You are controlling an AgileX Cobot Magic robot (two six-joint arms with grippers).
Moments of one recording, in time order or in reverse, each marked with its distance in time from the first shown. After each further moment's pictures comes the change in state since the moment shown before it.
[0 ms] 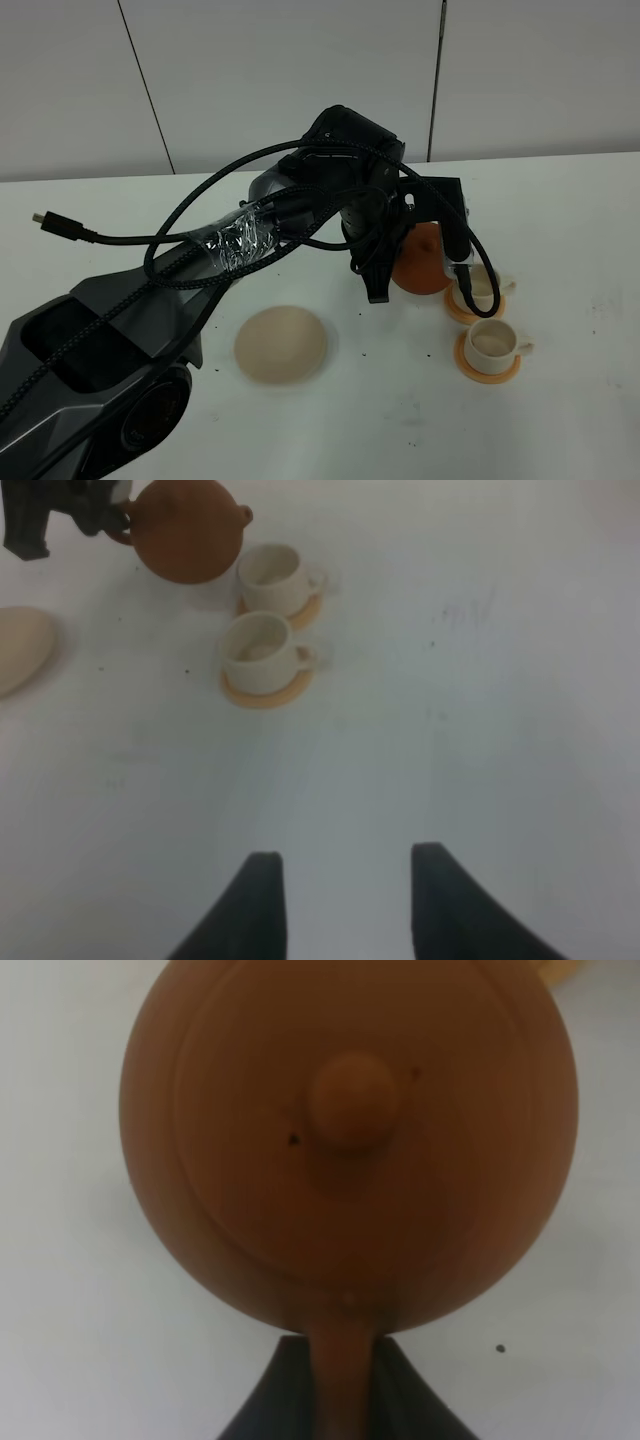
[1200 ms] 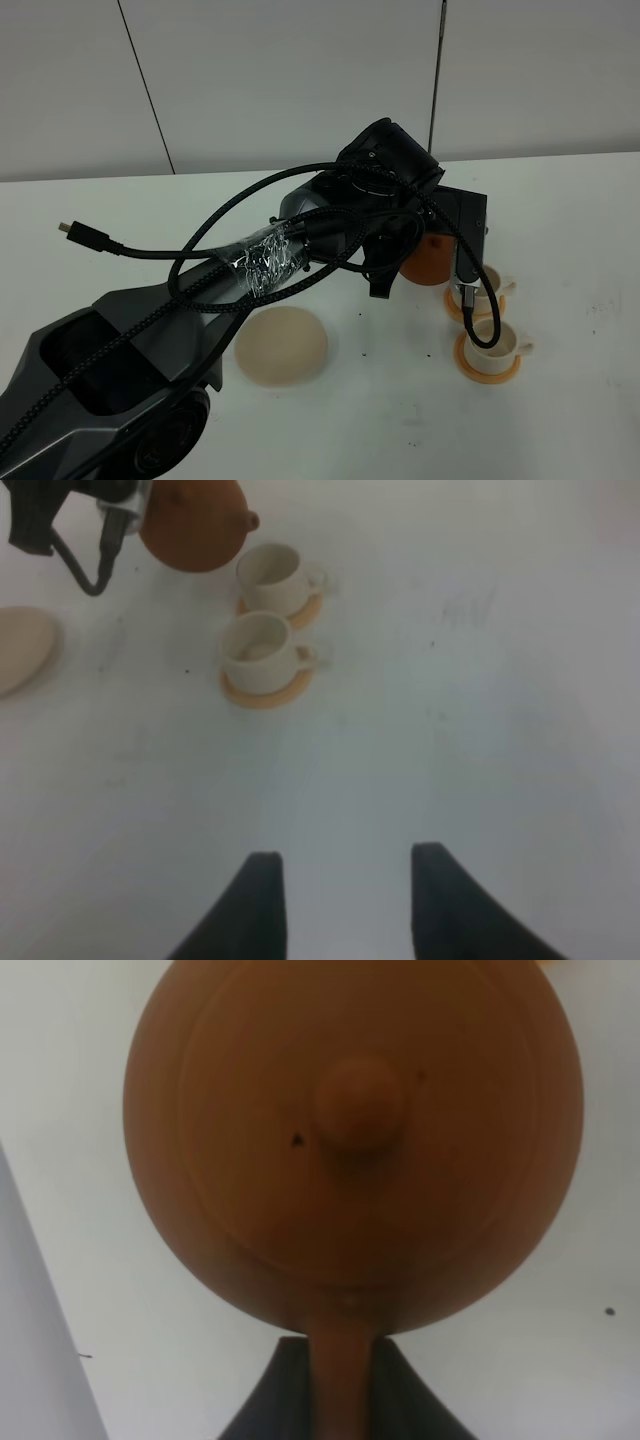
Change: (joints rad) left arm -0.074 0.000 0.000 0.226 -0.044 0.030; right arm 0.000 0.000 0.000 0.000 0.000 0.001
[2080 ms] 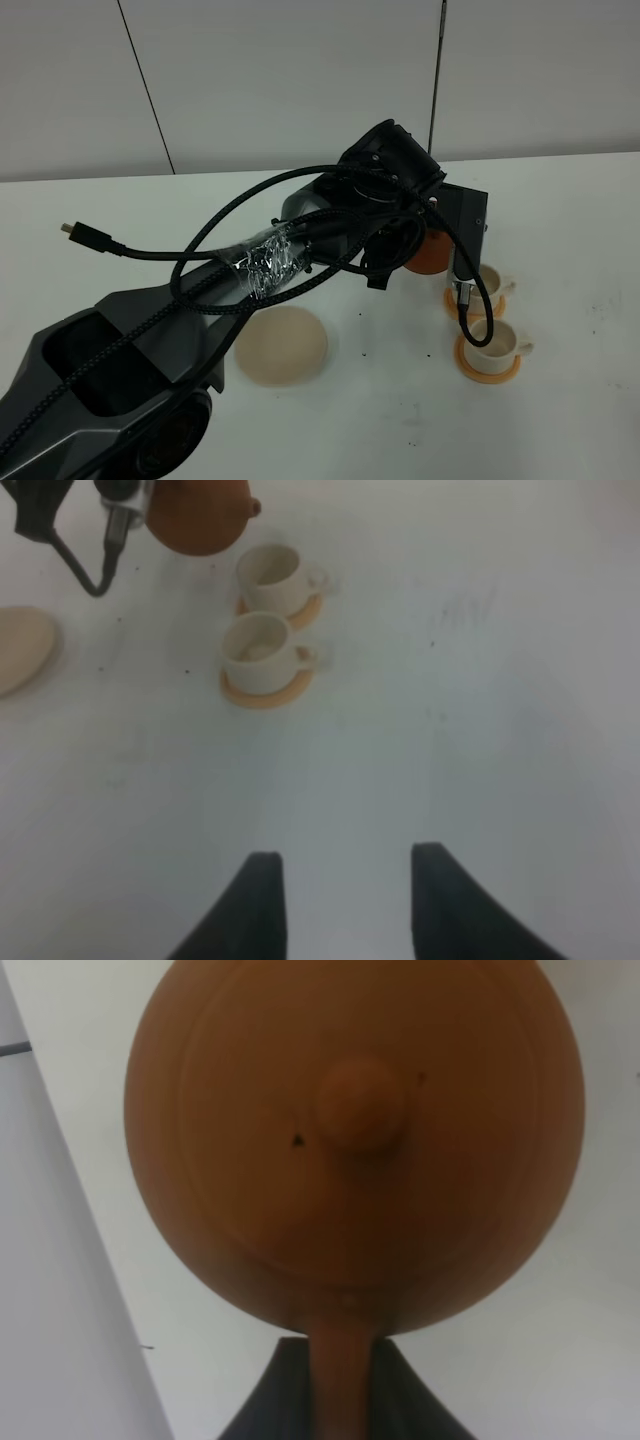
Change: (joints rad) left arm -0.005 0.009 0.000 0.068 -0.042 0.008; right arm 0.000 0.000 0.000 0.000 0.000 0.000
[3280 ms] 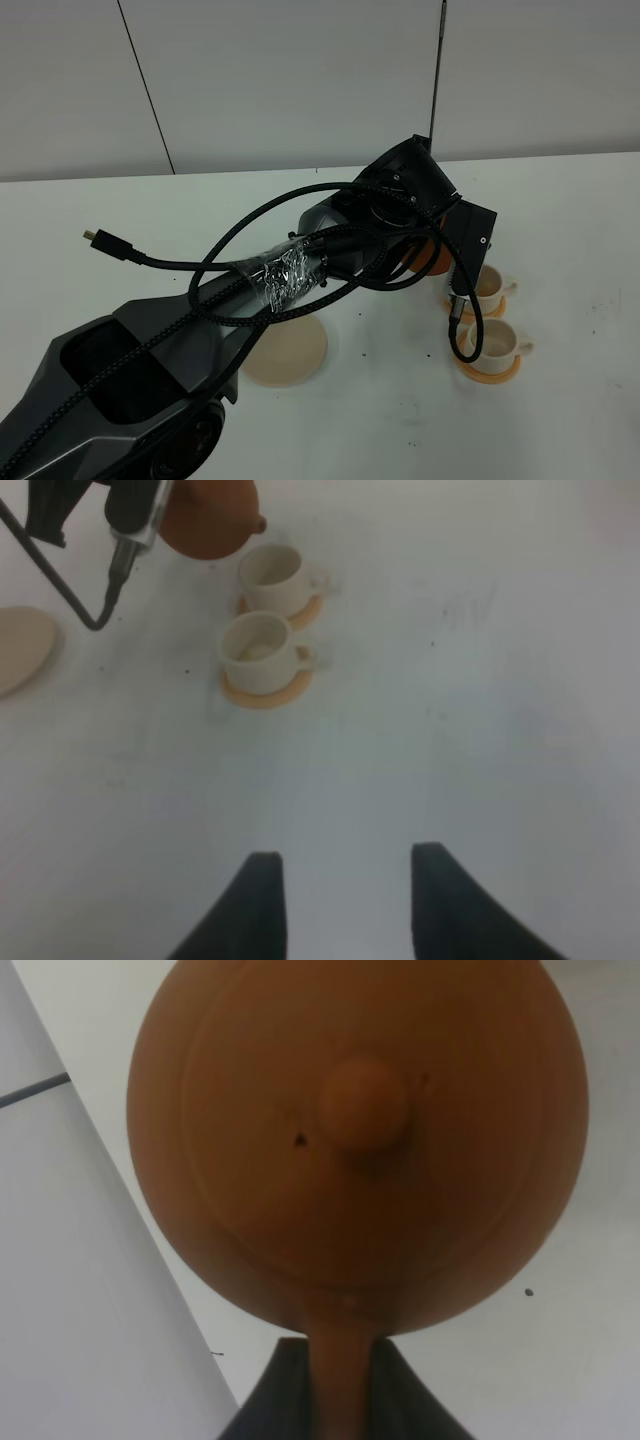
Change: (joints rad) left arm -0.026 0.019 0.000 0.101 -0.037 0.063; right arm 0.000 0.000 0.000 0.000 0.000 0.000
